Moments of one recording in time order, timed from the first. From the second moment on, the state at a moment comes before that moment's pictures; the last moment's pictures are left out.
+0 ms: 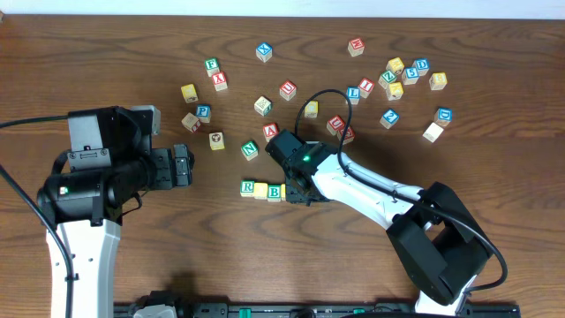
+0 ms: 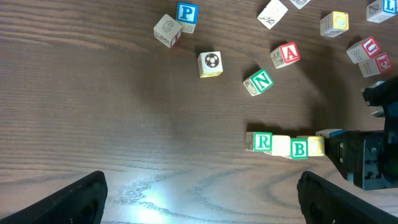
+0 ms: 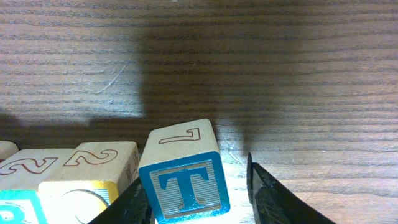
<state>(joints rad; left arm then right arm) 0.11 1.12 1.16 -1.07 0.24 0.02 0.77 1.91 1.22 -0.78 0.11 0.75</state>
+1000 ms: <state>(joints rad) 0.11 1.12 1.16 -1.07 0.24 0.02 0.77 1.91 1.22 -0.79 0.12 0.78</state>
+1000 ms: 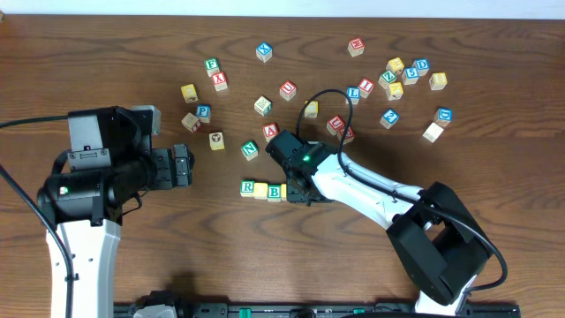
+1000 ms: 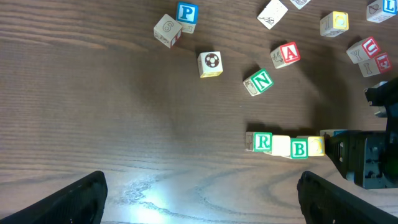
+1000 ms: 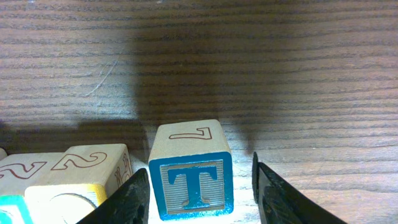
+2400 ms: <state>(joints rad) 0.11 1.12 1.16 -1.07 0.24 0.02 0.66 1.91 1.22 -0.69 0.22 0.78</state>
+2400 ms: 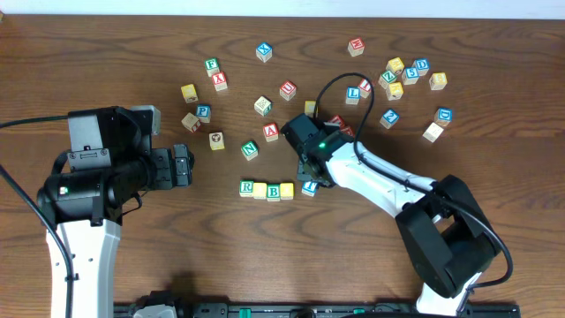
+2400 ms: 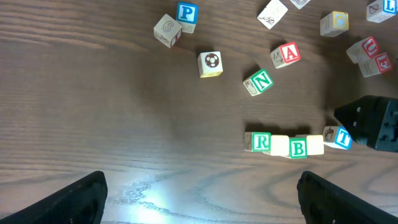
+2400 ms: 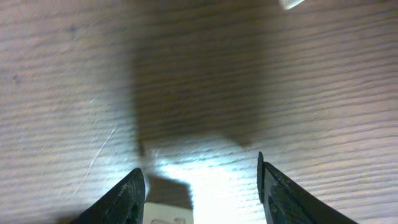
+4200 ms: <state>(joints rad) 0.11 1.12 1.16 -1.07 0.24 0.02 0.65 1.91 1.22 -0.70 0.18 0.78</state>
